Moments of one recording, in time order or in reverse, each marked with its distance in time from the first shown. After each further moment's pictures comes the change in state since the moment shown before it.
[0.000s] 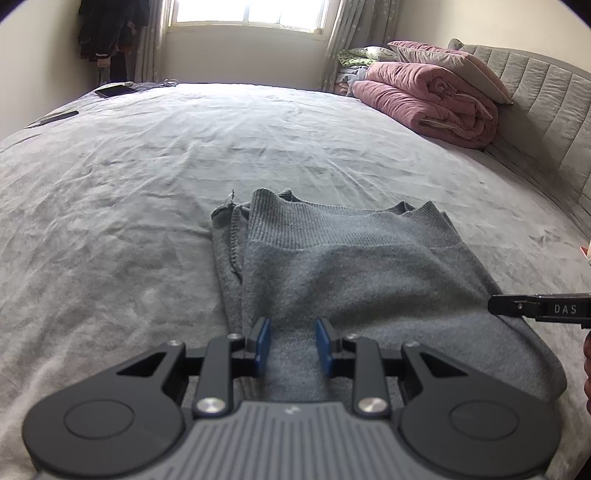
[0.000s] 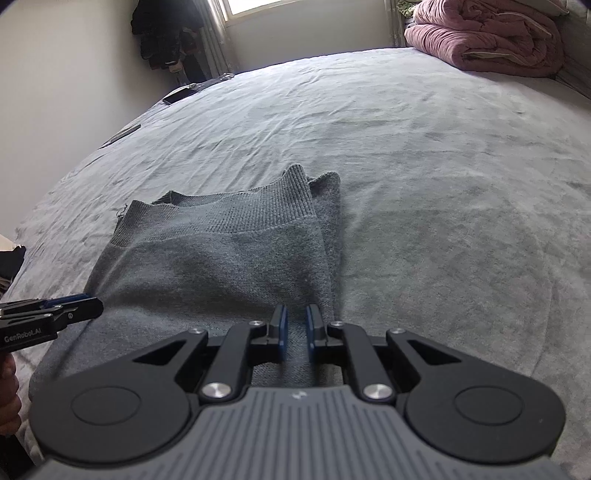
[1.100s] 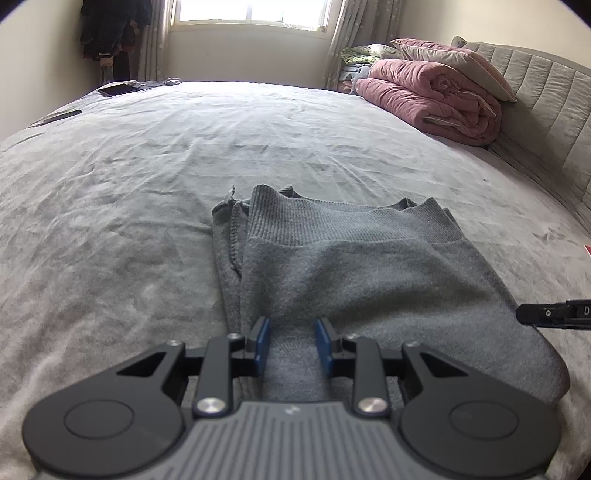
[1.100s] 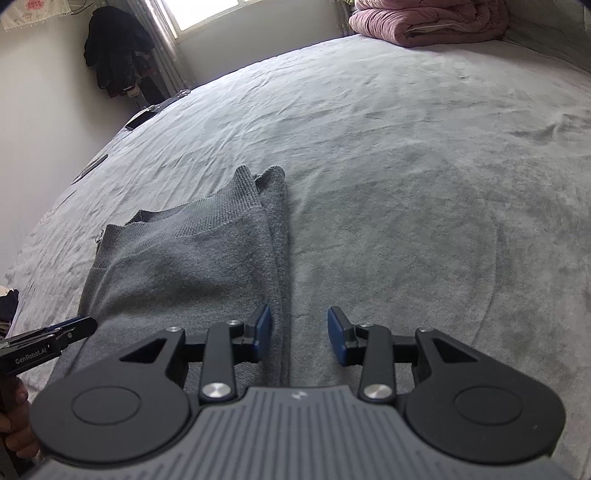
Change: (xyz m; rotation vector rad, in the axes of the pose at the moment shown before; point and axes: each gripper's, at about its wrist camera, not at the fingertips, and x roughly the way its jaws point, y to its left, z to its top) left arm 0.000 -0.004 -0.002 -0.004 0.006 0.015; right arm -0.023 -0.025 -0.013 0.169 -0.003 -0.052
